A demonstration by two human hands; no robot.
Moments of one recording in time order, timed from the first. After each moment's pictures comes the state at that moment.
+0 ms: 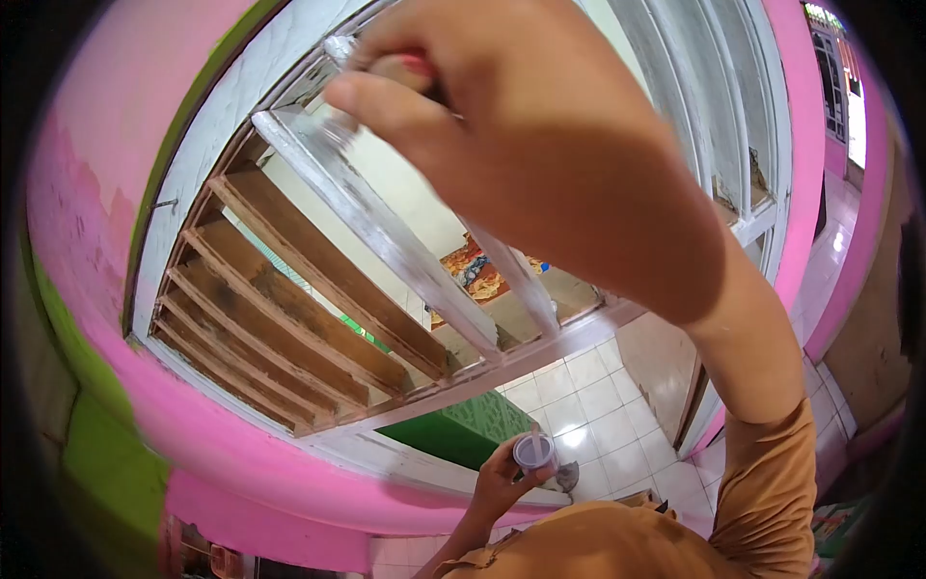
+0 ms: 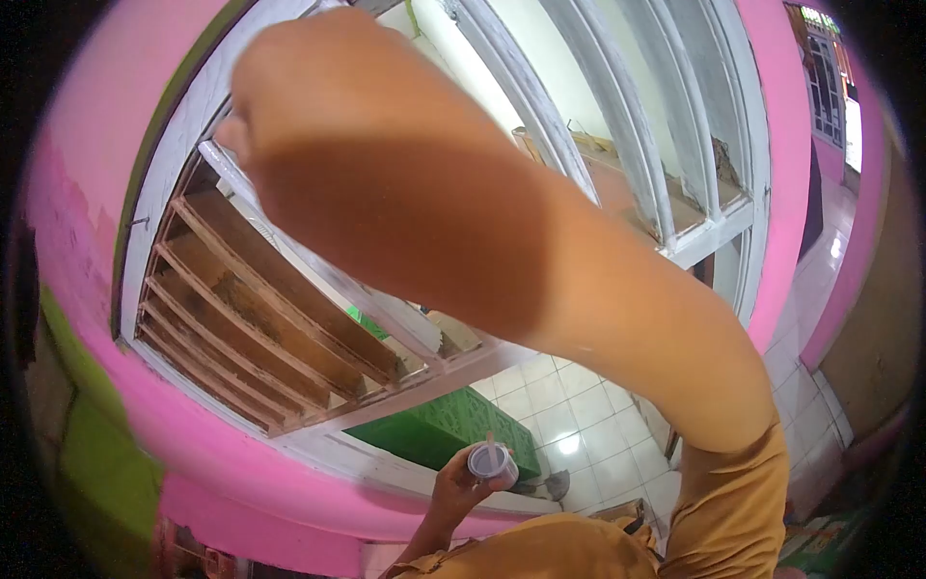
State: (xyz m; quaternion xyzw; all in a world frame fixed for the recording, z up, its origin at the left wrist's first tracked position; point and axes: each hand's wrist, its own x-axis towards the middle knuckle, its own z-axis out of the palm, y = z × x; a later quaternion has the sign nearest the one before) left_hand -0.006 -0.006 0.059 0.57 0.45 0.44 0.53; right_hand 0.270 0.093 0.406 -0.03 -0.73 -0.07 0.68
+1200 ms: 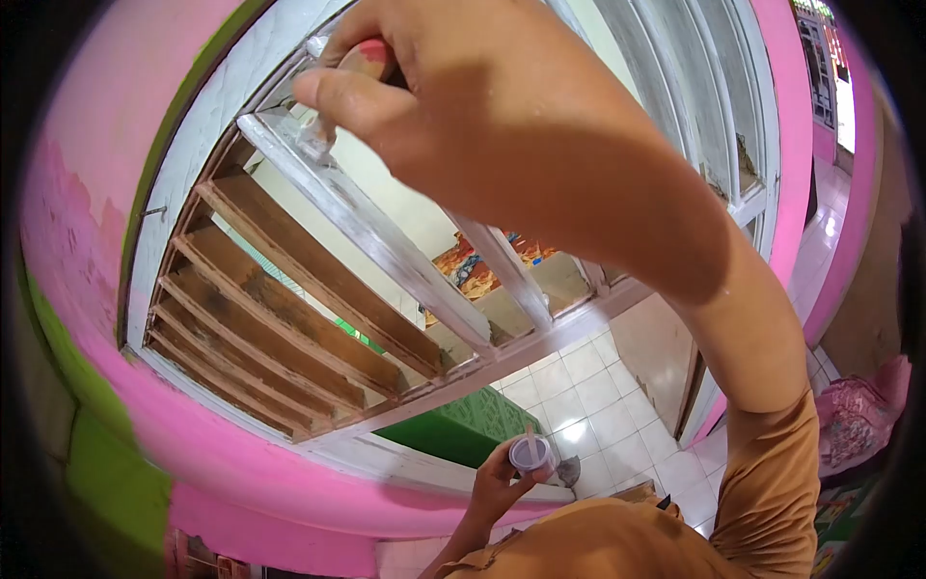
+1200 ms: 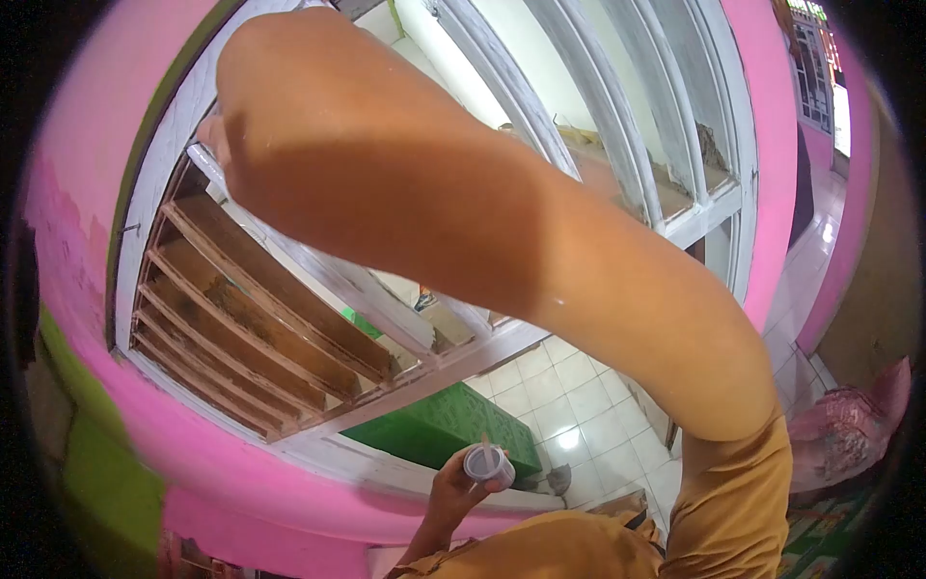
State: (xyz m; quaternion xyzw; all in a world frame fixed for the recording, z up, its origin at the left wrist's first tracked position) left_hand -0.015 -0.014 0.055 0.59 0.44 0.43 0.52; right_hand 0.247 0.122 0.390 -0.03 -0.67 -0.24 0.70
